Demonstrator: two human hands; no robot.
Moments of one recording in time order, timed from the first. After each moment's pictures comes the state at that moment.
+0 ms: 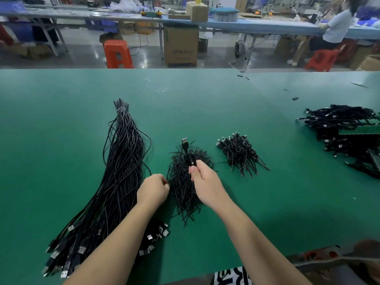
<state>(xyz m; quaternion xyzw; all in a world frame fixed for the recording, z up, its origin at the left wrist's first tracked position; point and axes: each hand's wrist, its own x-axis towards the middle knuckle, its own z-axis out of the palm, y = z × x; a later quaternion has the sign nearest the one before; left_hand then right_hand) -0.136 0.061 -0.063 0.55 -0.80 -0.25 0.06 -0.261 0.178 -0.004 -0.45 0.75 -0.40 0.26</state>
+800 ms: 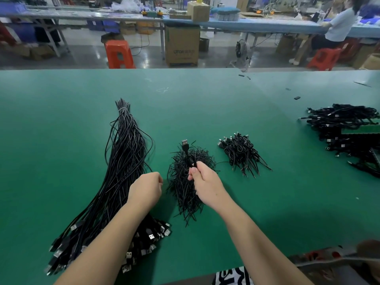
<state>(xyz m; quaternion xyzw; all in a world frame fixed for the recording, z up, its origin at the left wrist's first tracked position) -0.113 0.053 -0.052 0.51 -0.84 -0.16 0.04 -0.261 0.178 -0.006 -0.45 0.75 -0.40 0.28</state>
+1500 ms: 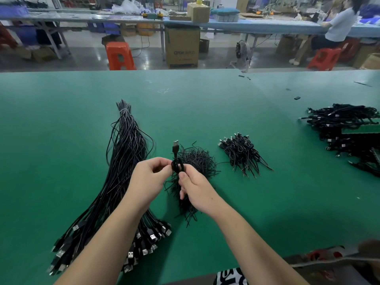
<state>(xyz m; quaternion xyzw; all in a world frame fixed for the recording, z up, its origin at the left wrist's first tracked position) -0.111 0.090 0.023 0.40 -0.67 -0.54 0.32 -0.238 0.174 -0.006 -0.48 0.64 -0.47 0.38</state>
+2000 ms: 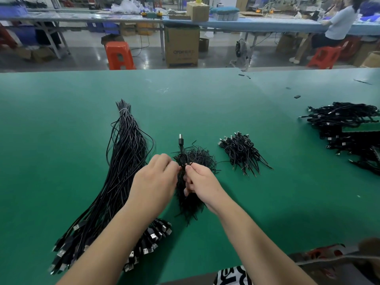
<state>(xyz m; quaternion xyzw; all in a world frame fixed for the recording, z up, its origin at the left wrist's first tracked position) -0.108 0.102 0.018 0.24 -0.91 0.02 0.33 -0.245 0.170 -0.002 -0.36 0.63 -0.53 0.43</state>
